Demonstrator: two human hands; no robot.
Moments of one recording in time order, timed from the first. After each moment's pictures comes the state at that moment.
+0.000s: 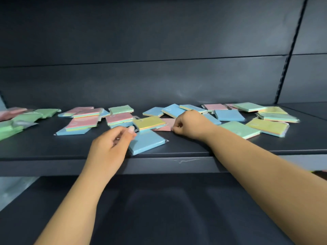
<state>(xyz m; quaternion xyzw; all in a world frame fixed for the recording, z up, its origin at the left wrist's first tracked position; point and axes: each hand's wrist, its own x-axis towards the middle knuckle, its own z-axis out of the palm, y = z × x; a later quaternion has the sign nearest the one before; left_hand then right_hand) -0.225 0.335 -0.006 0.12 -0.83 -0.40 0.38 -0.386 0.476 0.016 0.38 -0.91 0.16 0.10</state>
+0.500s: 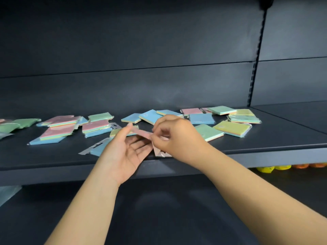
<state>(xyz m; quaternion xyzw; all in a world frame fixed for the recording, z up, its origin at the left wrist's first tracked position) -0.260 0.421 0.014 0.10 -0.45 -0.88 0.13 -0.316 0.543 0.022 0.45 -0.78 0.39 0.20</state>
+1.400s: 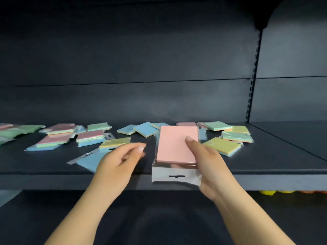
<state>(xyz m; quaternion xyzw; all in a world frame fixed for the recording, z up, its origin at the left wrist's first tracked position) -0.250 0.465 0.007 0.08 -0.79 -0.50 0.33 -0.327 0.618 0.010 0.12 -0.52 0.83 -0.17</state>
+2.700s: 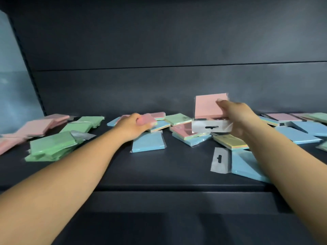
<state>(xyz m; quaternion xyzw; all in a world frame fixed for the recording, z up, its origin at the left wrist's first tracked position) -0.306 0.073 0.023 0.20 -0.94 -0.23 0.14 -0.377 0.318 0.050 0.08 -0.64 0.76 -0.03</state>
